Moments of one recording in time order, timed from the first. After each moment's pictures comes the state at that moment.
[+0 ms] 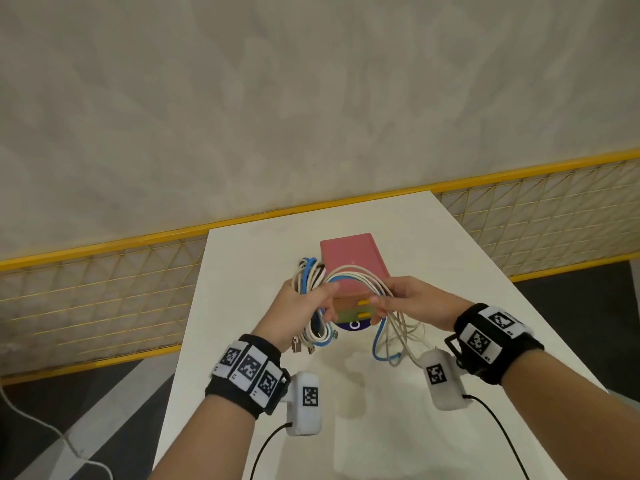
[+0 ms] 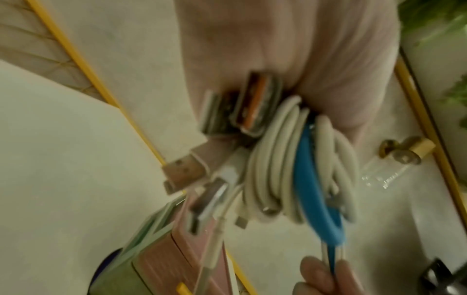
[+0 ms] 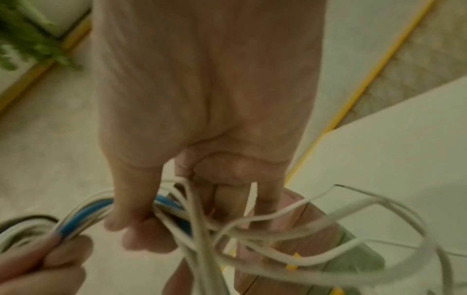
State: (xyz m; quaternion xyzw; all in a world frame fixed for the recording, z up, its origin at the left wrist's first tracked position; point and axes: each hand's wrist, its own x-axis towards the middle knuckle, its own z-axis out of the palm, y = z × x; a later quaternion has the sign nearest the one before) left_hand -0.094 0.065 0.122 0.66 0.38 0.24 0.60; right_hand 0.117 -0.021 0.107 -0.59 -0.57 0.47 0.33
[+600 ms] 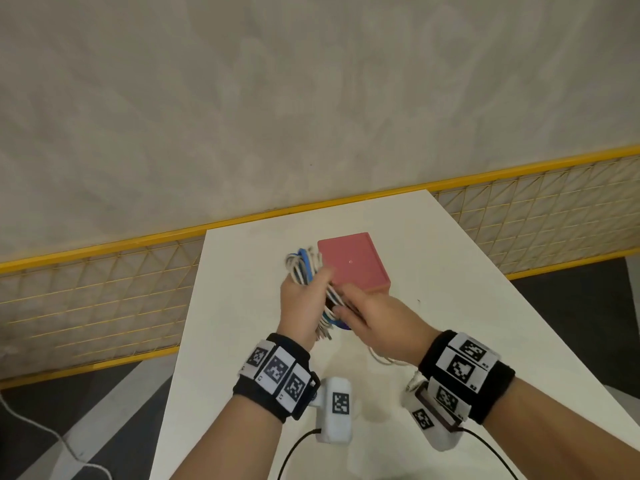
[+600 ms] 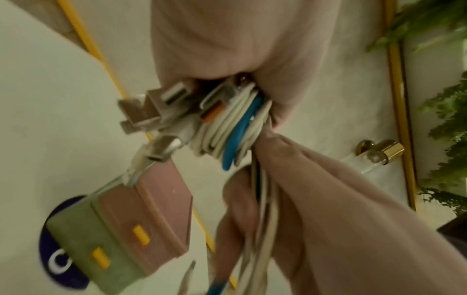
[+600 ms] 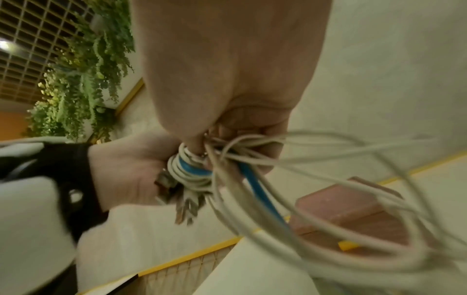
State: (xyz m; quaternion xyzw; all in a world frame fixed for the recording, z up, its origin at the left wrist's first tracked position) left_hand -0.063 0.051 0.124 0.48 0.48 0.39 0.62; right_hand 0.053 -0.026 0.104 -0.63 -0.72 0.13 0.26
